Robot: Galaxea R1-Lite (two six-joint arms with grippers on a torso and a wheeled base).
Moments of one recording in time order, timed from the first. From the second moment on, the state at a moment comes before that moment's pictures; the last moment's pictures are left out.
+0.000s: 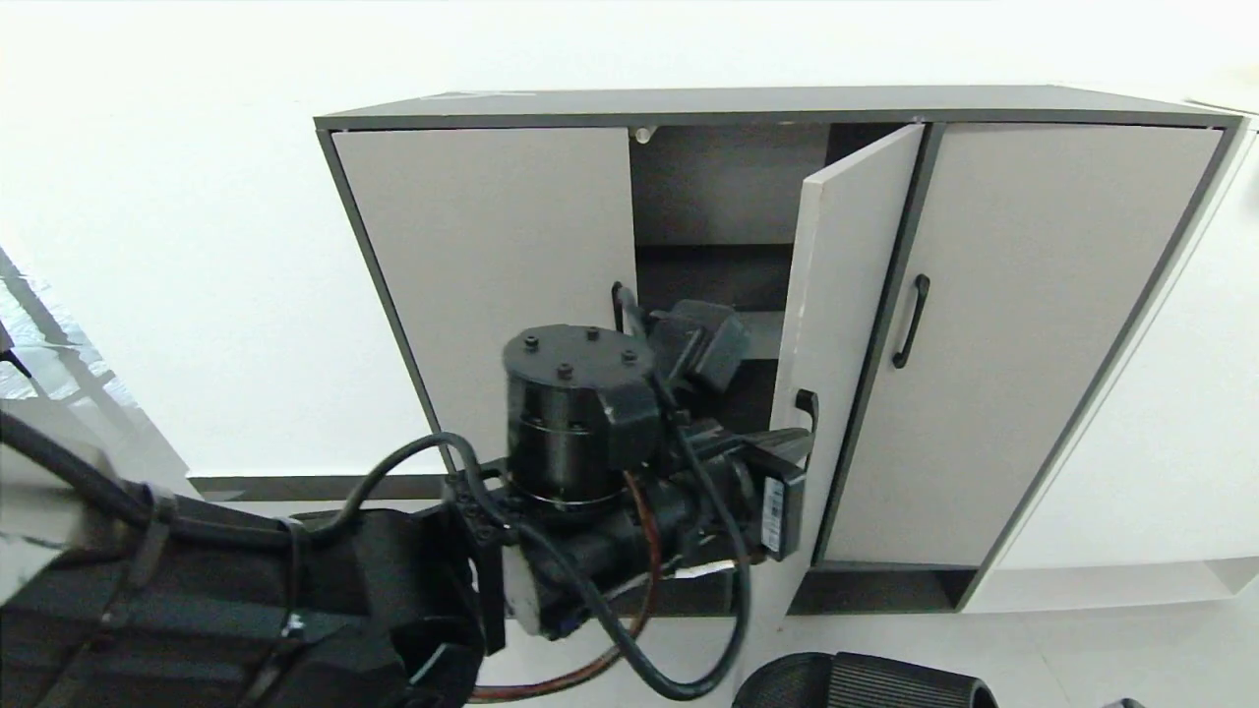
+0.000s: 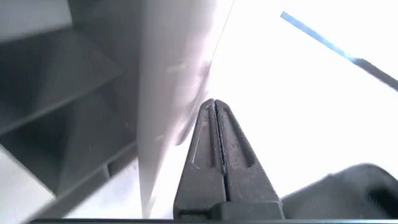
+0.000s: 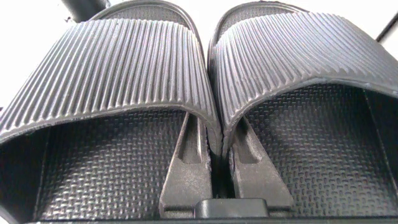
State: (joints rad) left arm -0.92 1.82 -0.94 -0.78 0.01 -0.14; right arm 0.95 1.33 -0.02 -0.96 0.30 -0.01
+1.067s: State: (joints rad) left arm -0.65 2.02 -1.17 -0.84 0.04 -0.12; right arm 0.90 1.35 -0.09 -0.97 0.29 0.03
